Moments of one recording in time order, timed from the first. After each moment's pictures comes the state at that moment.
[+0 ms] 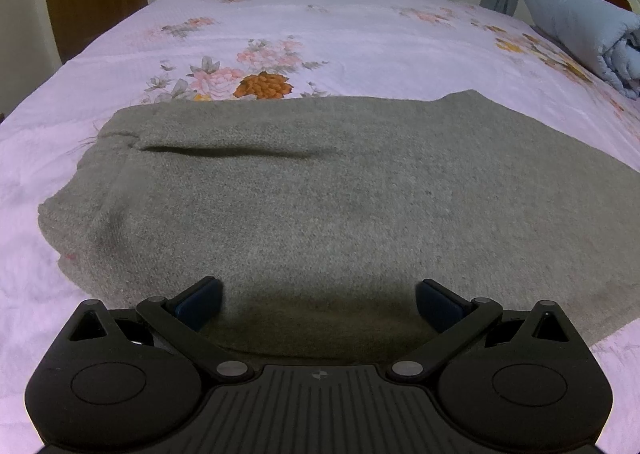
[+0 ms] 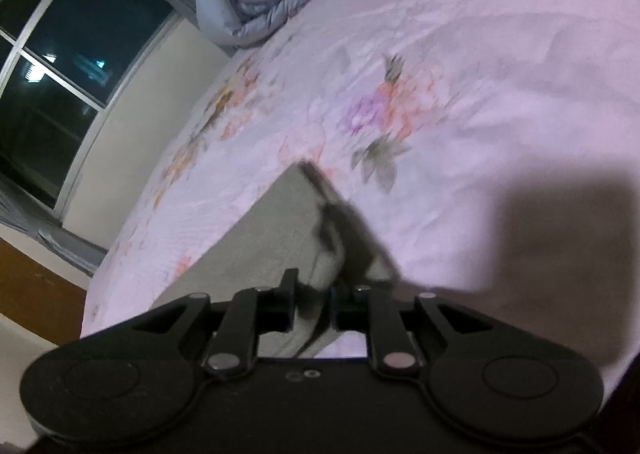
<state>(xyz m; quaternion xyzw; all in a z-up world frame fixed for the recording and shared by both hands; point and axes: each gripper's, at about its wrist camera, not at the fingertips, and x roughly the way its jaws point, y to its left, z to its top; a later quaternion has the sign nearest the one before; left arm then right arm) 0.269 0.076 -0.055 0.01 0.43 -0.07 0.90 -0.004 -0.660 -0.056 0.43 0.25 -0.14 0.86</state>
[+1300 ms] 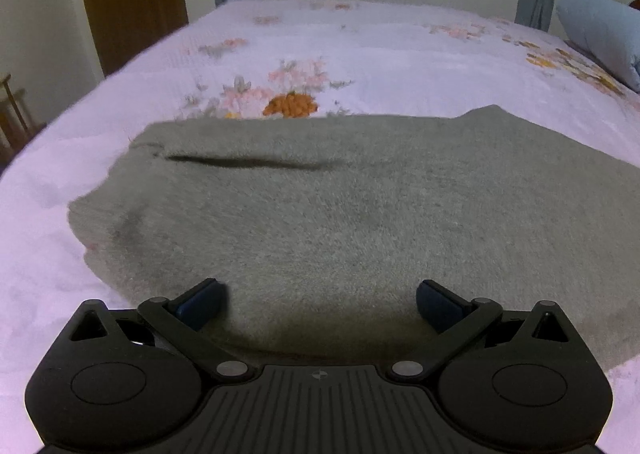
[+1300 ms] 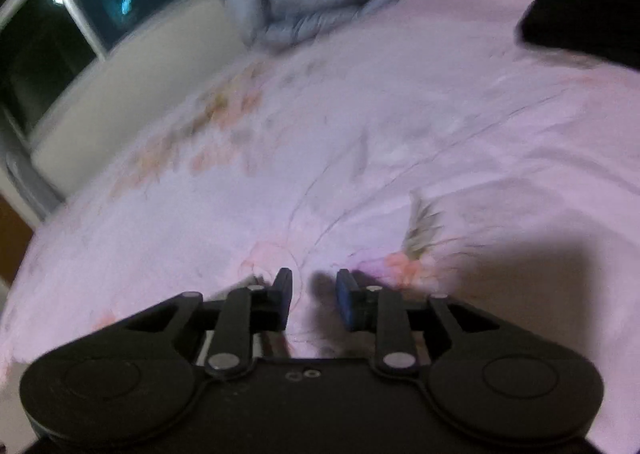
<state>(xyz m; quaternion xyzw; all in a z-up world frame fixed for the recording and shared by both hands) 0.256 0.054 -0.054 0.03 0.39 0.00 0.92 0.057 -0.708 -0.018 0.29 0.26 -0.10 0.91</state>
